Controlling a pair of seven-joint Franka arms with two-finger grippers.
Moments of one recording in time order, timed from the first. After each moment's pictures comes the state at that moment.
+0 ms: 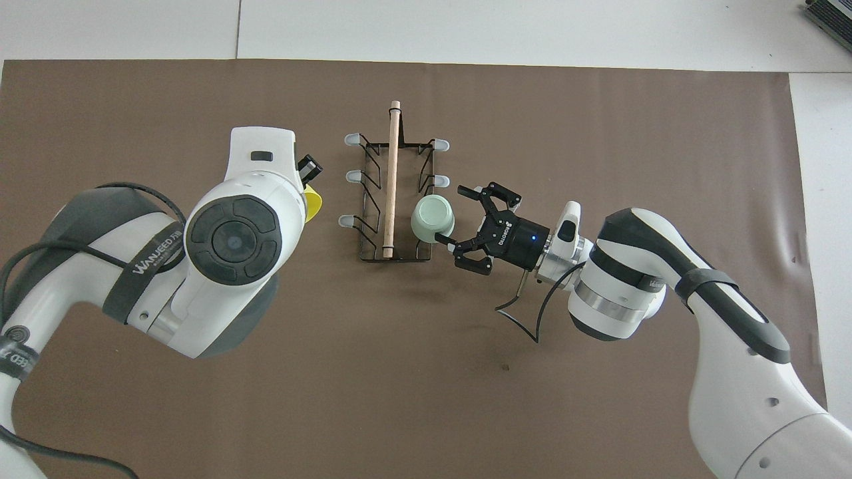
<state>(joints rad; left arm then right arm) -0.11 0.09 -0.39 -1.92 0.48 2.24 -1.46 0.09 0.33 0.24 -2.13 2.08 2.20 -2.45</state>
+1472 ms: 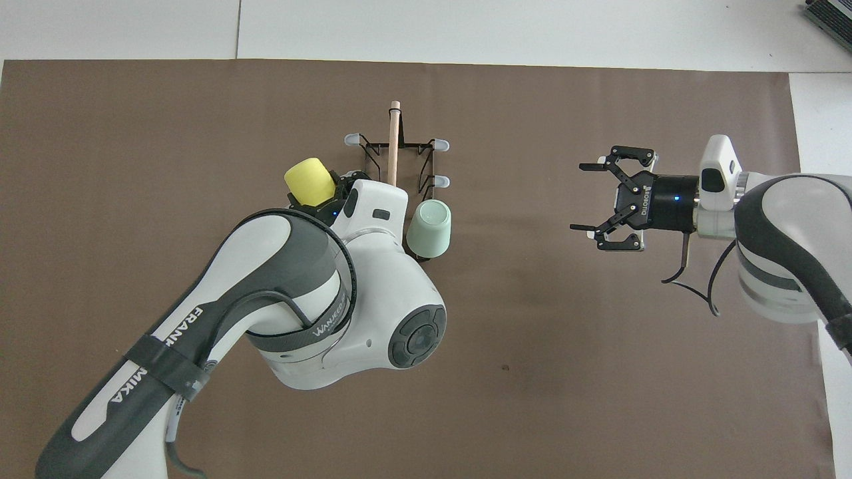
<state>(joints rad) -0.22 0.20 -0.50 -1.90 1.09 2.06 -1.72 -0.25 0.13 0.24 -2.01 0.99 2.11 -2.05</state>
